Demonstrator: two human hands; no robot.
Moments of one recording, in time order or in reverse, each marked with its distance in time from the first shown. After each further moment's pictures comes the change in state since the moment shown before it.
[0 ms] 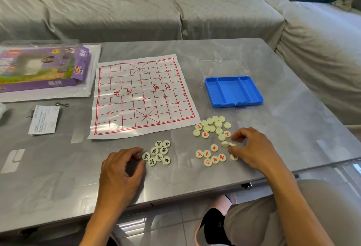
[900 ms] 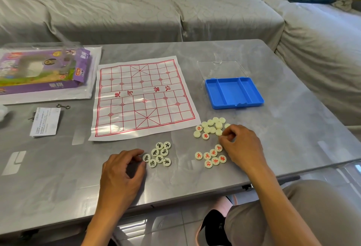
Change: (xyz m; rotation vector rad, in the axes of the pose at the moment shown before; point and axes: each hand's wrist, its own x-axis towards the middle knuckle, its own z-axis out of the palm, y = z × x) left_hand 0.000 0.003 -0.002 0.006 -0.005 -0.016; right_hand 0.006 -0.023 0.023 0.004 0.237 -0.069
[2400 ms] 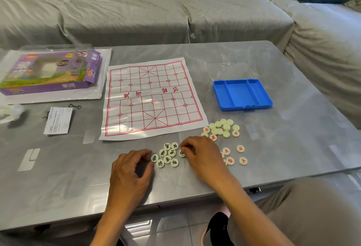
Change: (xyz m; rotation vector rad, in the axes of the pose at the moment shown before) left_hand 0.000 -0.004 0.002 0.001 0.002 0.022; right_hand -0.031 -0.077 0.046 0.187 -0.179 -0.350
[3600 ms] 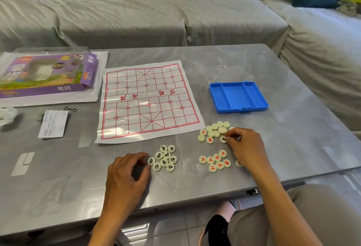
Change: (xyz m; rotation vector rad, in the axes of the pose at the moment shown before) left_hand 0.001 0.000 0.001 -0.006 0.010 0.008; right_hand 0.004 0.073 -0.065 -0.049 0.202 0.358
